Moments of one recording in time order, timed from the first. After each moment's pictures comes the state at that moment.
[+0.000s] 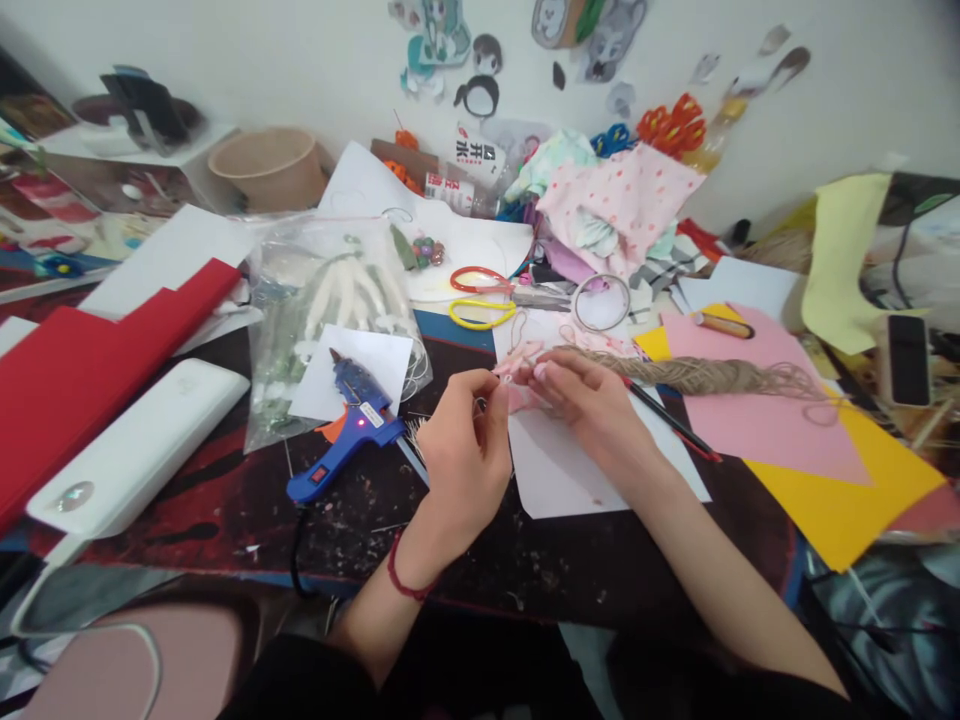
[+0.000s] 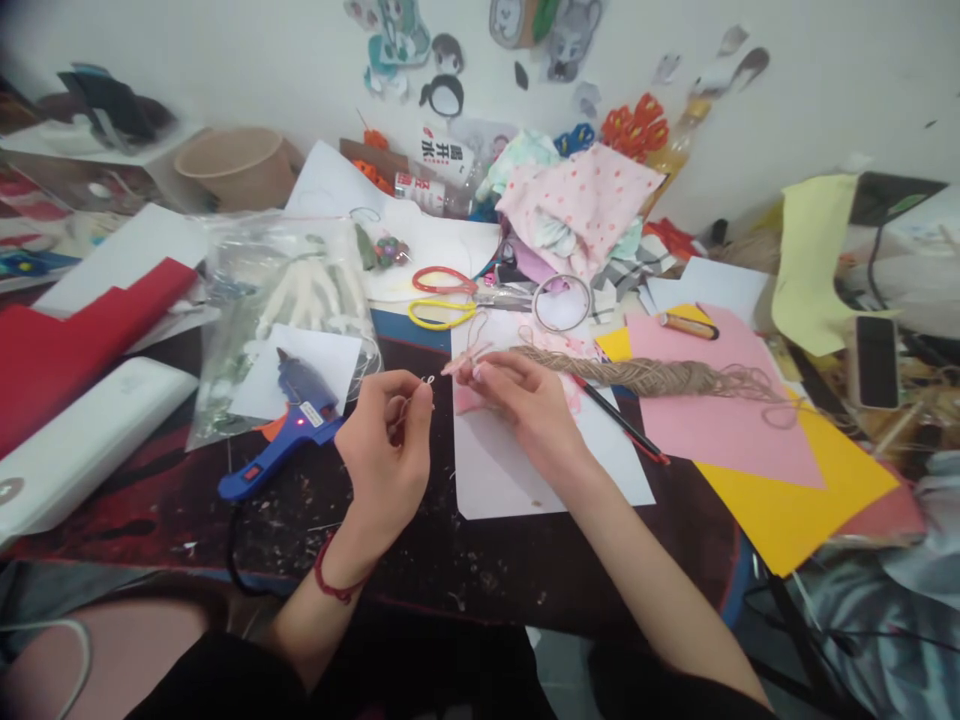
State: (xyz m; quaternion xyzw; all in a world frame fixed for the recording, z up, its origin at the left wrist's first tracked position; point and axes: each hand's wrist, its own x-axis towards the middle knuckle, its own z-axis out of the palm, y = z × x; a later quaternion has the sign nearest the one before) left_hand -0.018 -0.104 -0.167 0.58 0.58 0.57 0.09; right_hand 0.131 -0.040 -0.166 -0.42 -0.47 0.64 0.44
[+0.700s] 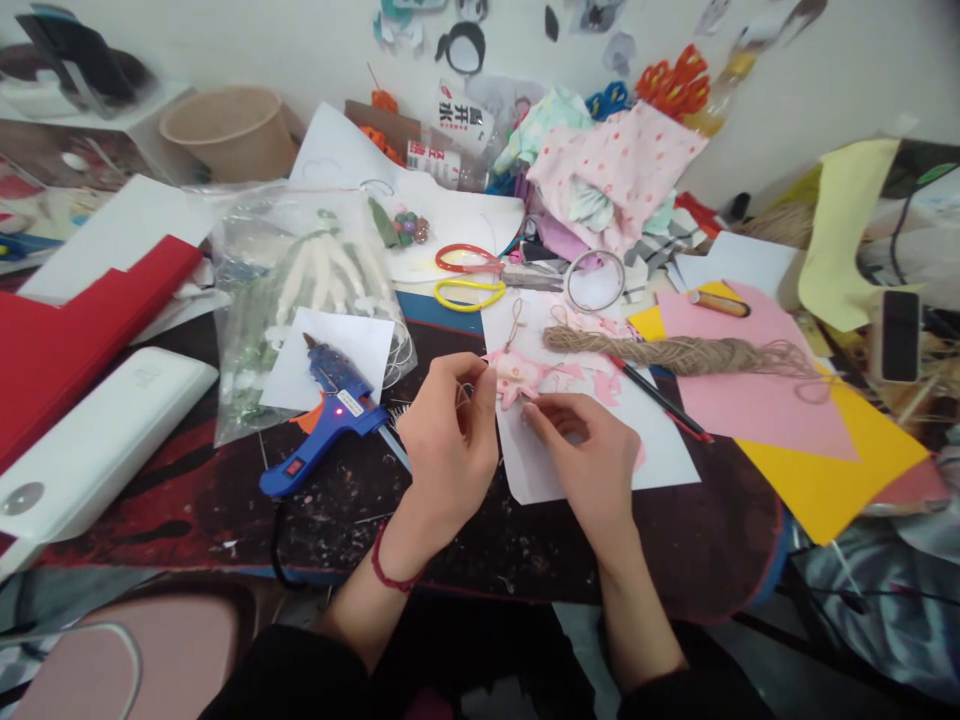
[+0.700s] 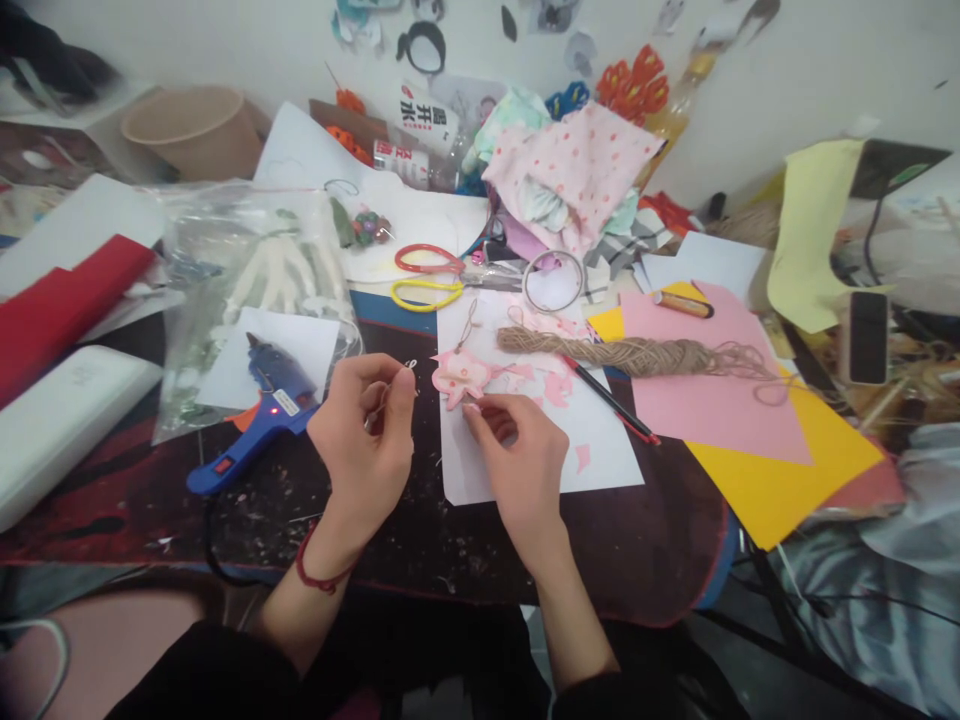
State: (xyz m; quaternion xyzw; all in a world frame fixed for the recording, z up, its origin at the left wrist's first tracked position) left_hand -0.018 -0.103 -0.171 0.59 0.57 0.56 0.08; right_hand 0.128 -0.100 -0.187 -0.62 -0.58 0.29 0.43
